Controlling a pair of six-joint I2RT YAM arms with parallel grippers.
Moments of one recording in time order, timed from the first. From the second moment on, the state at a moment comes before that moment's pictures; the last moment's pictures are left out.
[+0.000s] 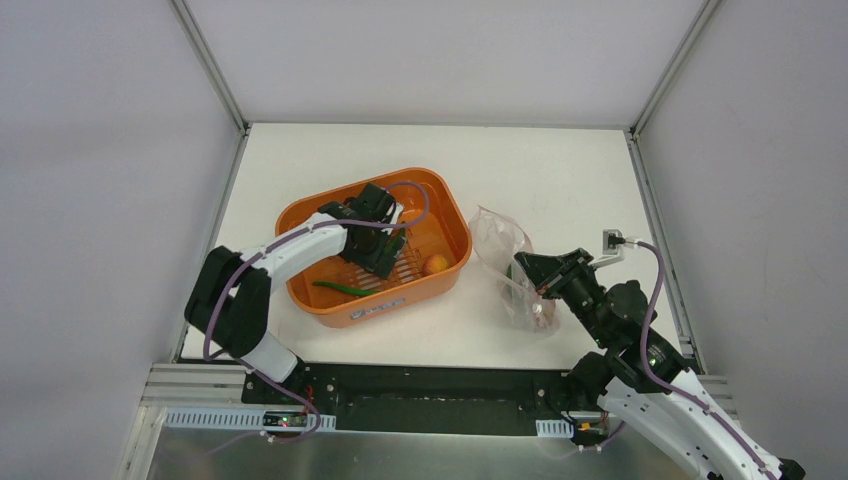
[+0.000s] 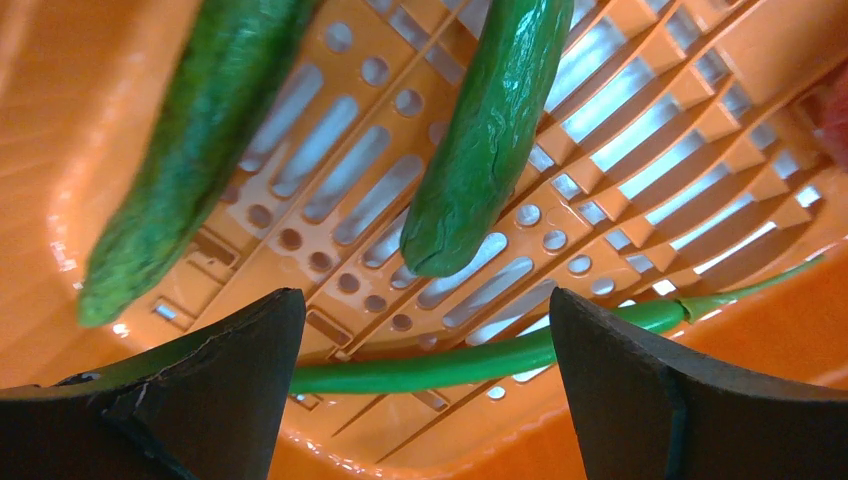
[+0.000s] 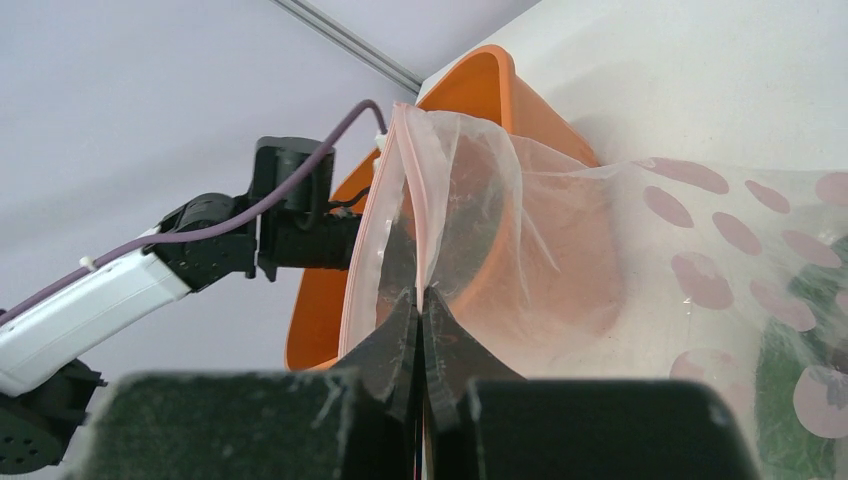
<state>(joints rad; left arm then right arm) -0.56 1.51 1.04 -0.70 -0.12 -0.07 0.77 0.29 0.50 -0.23 0.22 0.92</state>
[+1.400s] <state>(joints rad) -0.54 1.57 1.02 -0.48 -0.10 -0.24 0.77 0.30 0.50 -0.25 0.25 0.92</state>
